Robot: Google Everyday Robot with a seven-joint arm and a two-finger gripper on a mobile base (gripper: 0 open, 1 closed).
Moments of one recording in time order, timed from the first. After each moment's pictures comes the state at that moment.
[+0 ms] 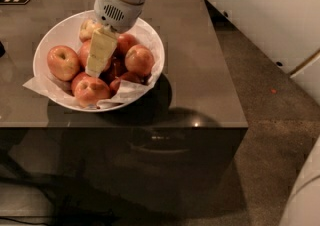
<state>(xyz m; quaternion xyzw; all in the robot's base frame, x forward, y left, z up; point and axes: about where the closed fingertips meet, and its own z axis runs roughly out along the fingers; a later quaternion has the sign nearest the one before) 0.554 0.116 0.947 -0.64 0.73 0.14 0.19</state>
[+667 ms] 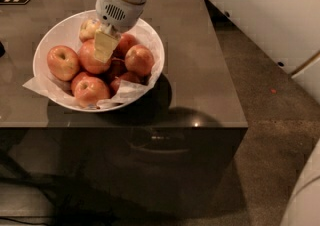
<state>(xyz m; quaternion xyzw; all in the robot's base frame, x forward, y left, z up) 0.554 0.116 0.947 -0.64 0.73 0.14 0.19</state>
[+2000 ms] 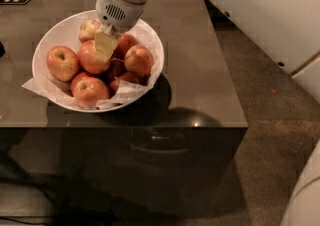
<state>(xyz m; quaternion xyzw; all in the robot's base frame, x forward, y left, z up) 0.554 0.116 0.947 -0.64 0.73 0.14 0.19</state>
